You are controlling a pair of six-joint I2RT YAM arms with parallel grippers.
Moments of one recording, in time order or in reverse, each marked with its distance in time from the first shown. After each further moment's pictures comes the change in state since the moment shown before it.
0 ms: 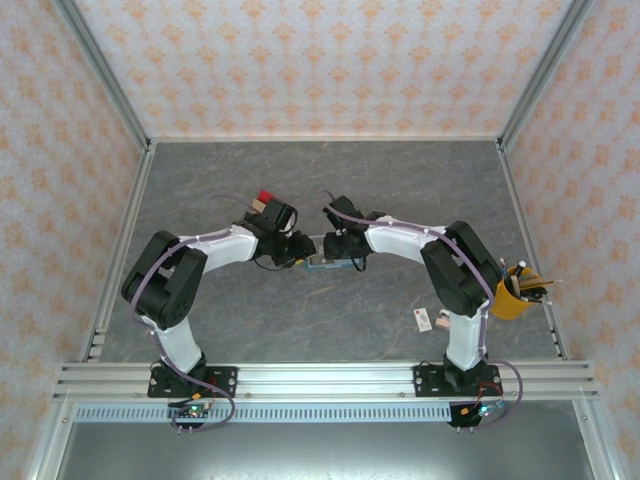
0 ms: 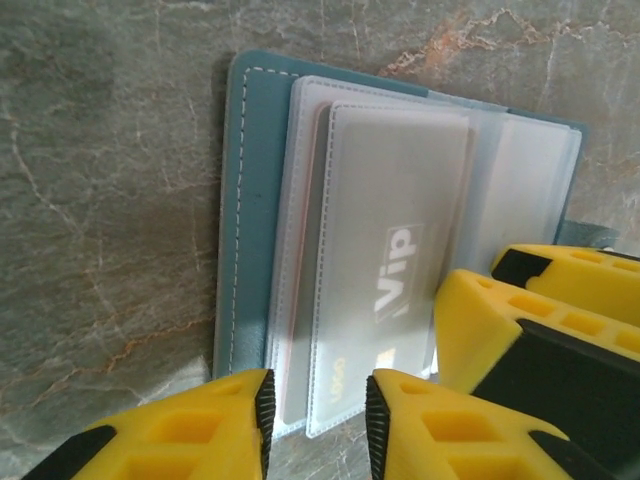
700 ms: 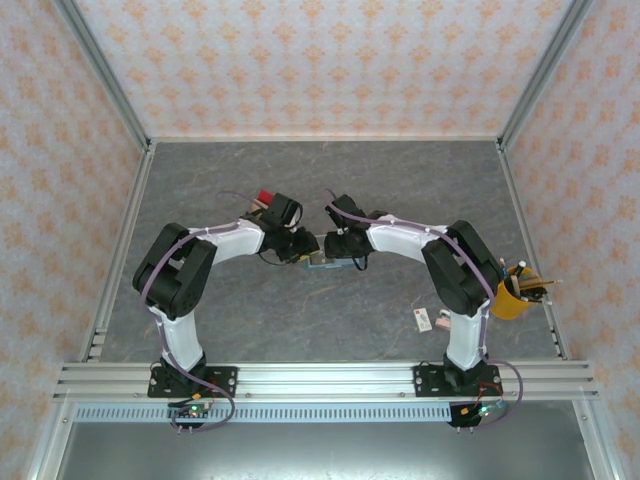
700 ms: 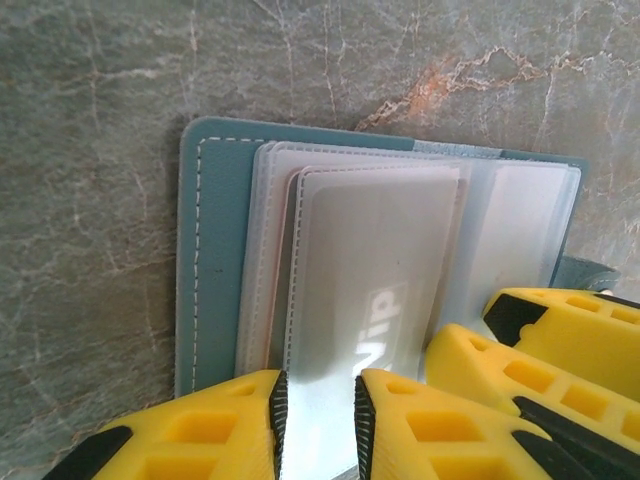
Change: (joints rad) left arm 0.000 0.078 0.080 -0.014 0.004 0.001; right arm -0.013 -0.001 -0.002 0.002 -0.026 0.003
